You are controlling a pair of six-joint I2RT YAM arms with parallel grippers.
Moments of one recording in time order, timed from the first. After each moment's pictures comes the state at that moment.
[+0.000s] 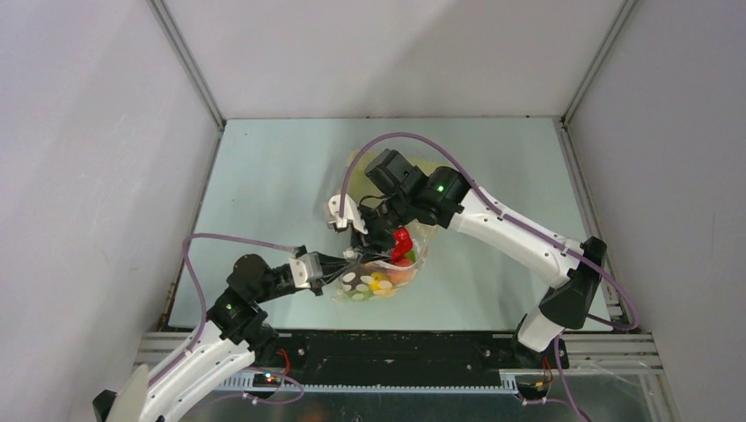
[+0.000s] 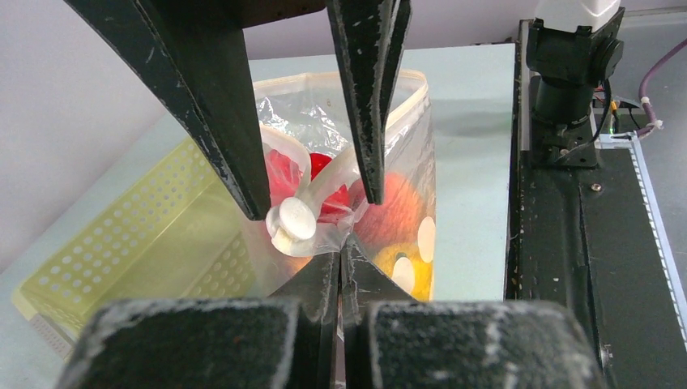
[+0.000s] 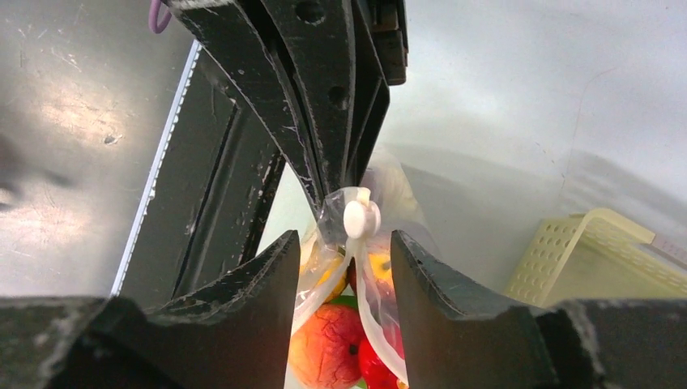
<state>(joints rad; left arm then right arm) -0.70 0.40 0.32 0.12 0.56 0.19 1.00 1.63 1.75 -0.97 -0.64 -0.67</state>
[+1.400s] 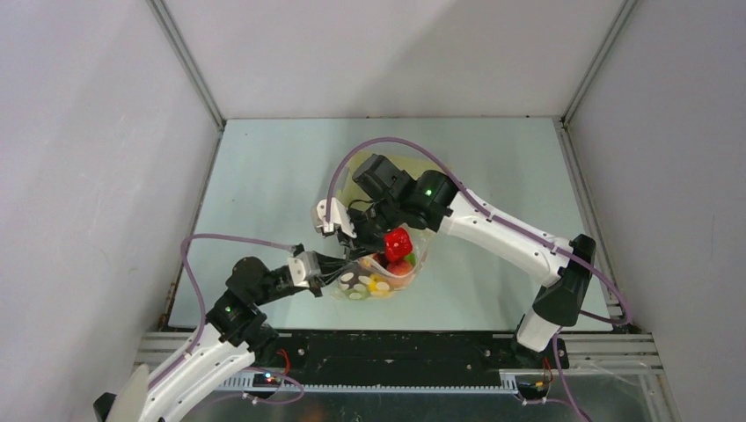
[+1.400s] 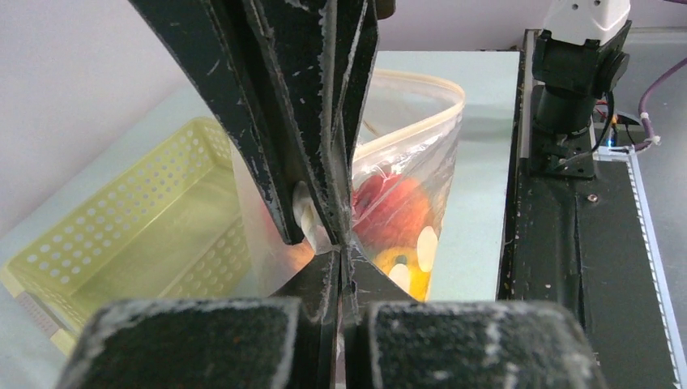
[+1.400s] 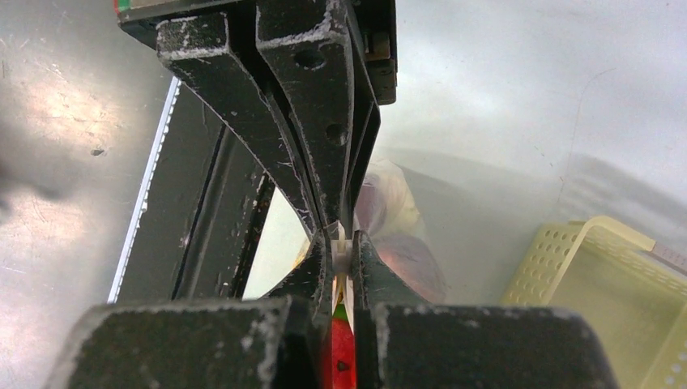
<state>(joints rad) -0.70 0.37 0.31 0.11 0.53 0.15 1.04 1.68 1.79 -0.95 -0.58 -0.63</state>
